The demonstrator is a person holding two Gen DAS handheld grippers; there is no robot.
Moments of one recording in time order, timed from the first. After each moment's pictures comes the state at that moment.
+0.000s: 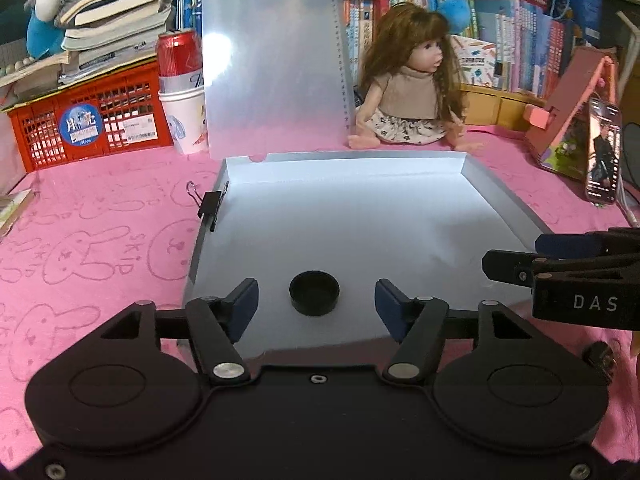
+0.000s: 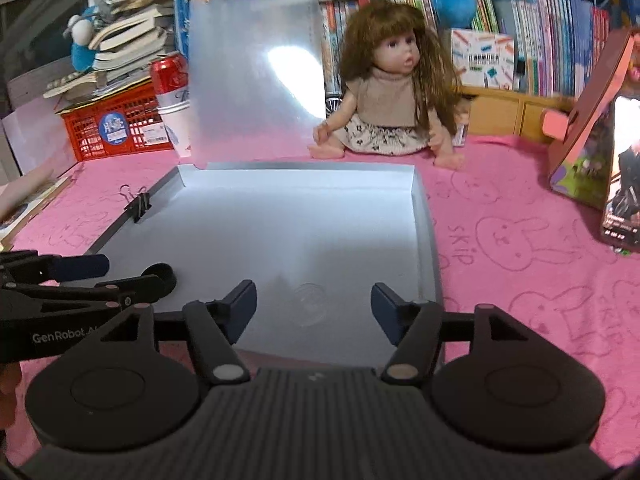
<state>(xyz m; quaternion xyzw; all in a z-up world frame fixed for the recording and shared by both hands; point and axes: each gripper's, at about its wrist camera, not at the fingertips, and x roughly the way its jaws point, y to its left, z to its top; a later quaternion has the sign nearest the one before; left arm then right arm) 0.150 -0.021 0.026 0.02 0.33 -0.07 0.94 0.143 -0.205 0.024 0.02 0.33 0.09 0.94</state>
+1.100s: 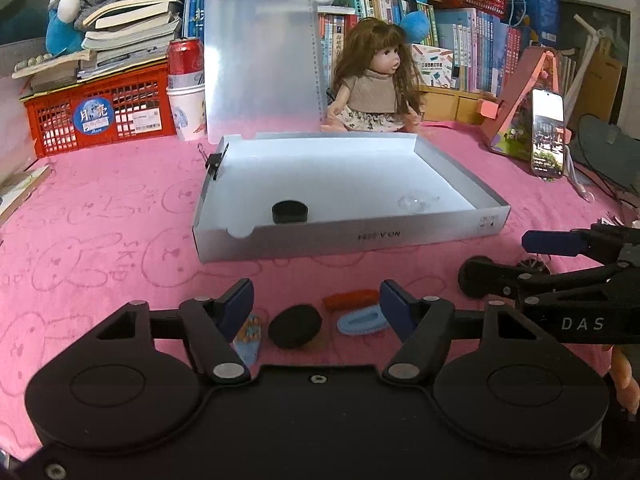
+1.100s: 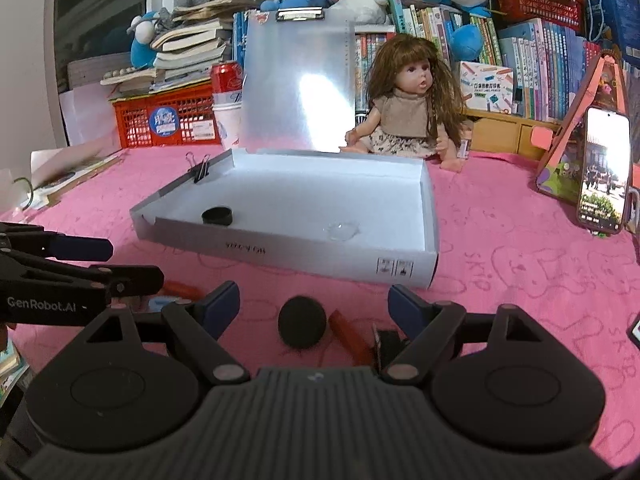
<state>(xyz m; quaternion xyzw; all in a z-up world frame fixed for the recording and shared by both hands) 0.032 -0.009 0.018 0.01 0.30 -0.10 0.95 0.037 -0.204 0.010 -0.01 0.28 0.13 0.95</state>
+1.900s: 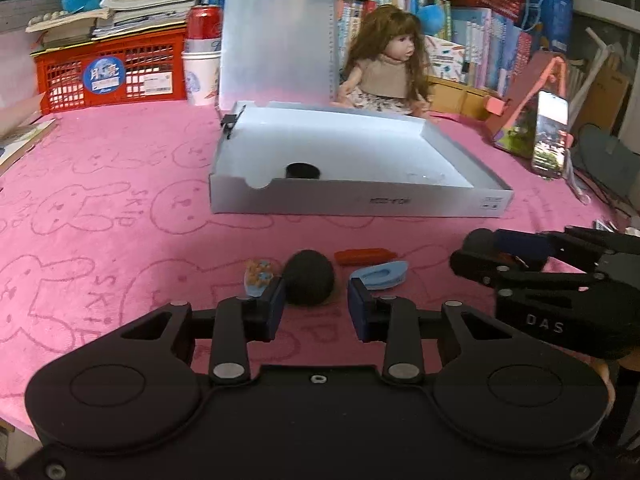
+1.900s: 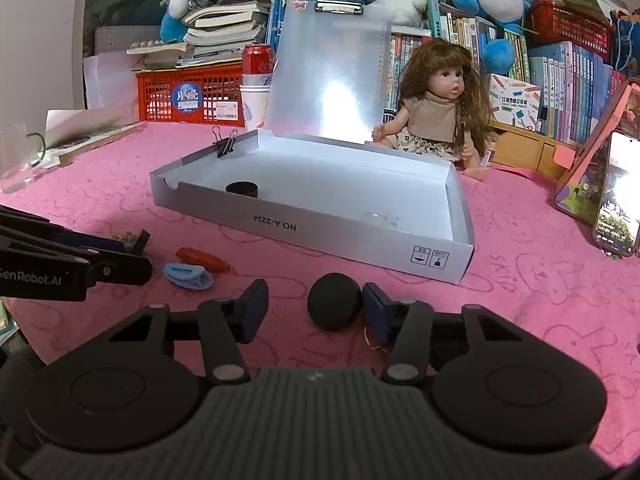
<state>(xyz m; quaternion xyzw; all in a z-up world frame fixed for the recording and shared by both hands) 0.023 0.012 -0.002 -0.03 0.33 -0.09 0.94 0.030 -0.181 -0.008 -0.06 0.27 0.15 0.95</state>
